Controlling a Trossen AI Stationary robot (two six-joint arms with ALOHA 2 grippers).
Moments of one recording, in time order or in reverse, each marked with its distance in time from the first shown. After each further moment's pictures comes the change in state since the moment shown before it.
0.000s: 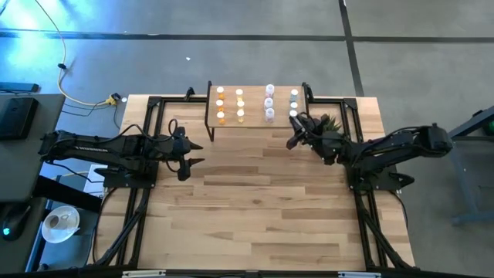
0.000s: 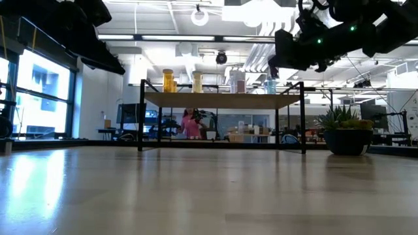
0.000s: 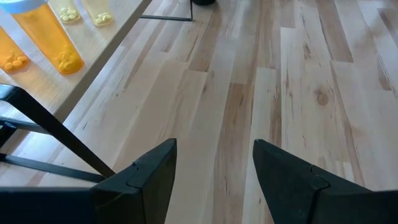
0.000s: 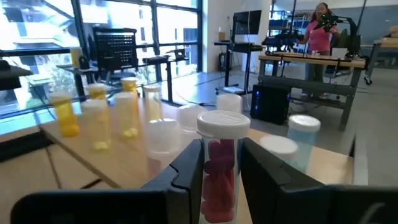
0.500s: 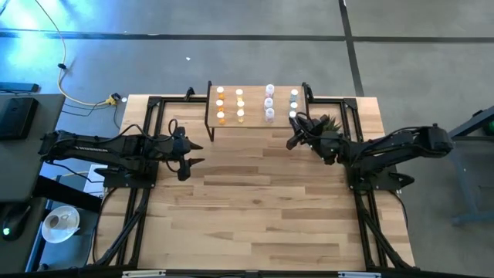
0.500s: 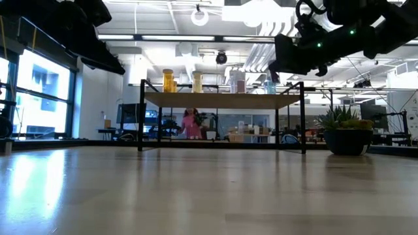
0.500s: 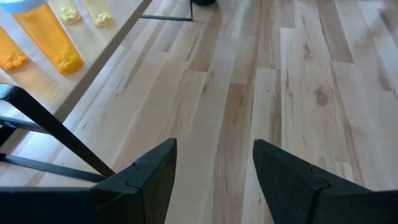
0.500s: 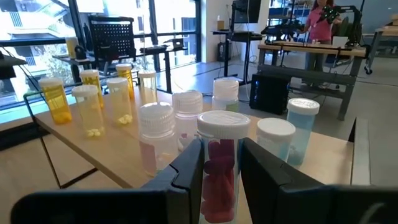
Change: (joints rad) left arm 0.000 0.000 0.000 0.000 0.000 -0.003; right arm -0.023 0.000 -0.002 -0.064 -0.009 0.053
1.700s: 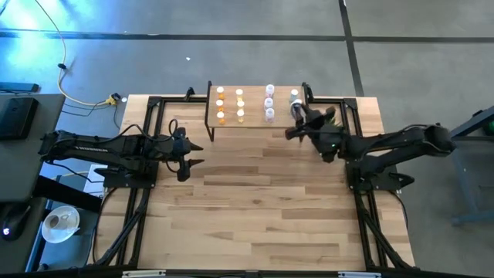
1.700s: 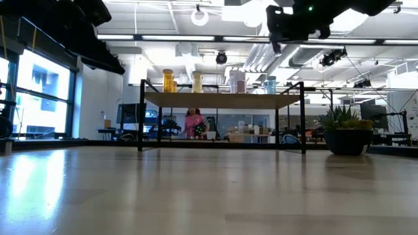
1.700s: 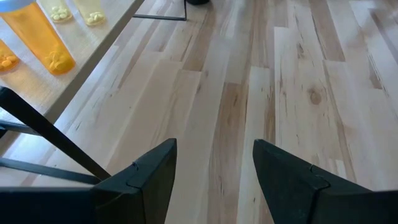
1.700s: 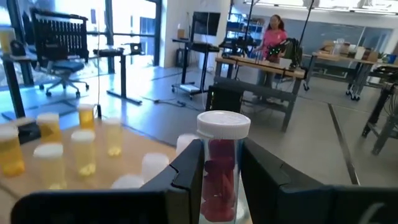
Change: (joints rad) left arm 0.000 0.000 0.000 0.000 0.023 0.003; right arm 0.082 -0.064 0.290 -0.338 0.271 -0.130
